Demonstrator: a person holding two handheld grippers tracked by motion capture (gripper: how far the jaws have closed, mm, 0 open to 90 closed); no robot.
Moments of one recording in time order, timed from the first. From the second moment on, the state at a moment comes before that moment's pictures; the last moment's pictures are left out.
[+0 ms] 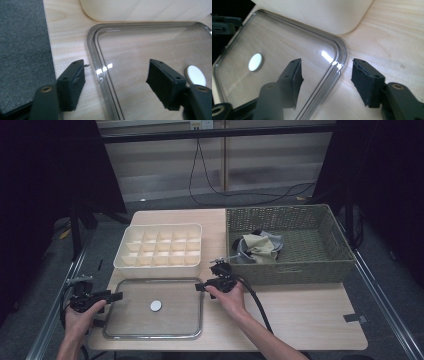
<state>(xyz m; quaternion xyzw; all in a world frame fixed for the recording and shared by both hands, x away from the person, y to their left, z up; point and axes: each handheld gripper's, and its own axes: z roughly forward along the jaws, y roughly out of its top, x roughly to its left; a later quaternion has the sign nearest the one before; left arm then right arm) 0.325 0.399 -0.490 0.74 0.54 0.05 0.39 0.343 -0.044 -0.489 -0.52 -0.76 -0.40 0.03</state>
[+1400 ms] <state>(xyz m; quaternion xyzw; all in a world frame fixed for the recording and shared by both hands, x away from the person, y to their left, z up) 0.266 0.280 -0.446 0.78 0.42 0.06 0.46 0.325 -0.078 -0.413 -0.39 -0.77 -0.50 0.00</state>
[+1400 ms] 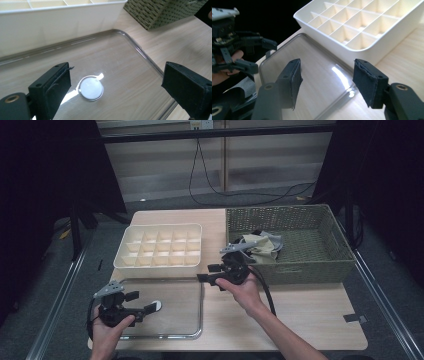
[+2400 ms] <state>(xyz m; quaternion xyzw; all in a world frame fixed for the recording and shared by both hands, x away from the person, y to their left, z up) 0.242 0.221 -0.472 0.81 0.38 0.02 0.45 0.392 -0.197 -0.384 -0.48 -0.76 -0.42 -0.07</state>
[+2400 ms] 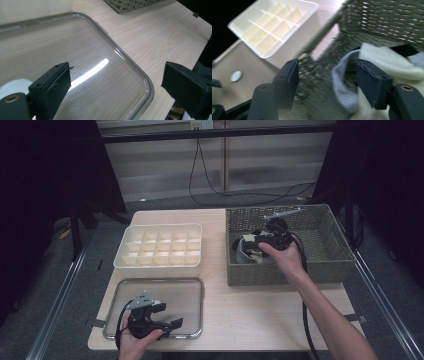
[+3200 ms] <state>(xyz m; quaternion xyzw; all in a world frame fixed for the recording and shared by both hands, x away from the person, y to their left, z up) 0.247 0.226 -0.476 0.80 0.39 0.02 0.46 0.485 -0.180 -0.435 -0.51 -0.81 -0.31 -0.03</state>
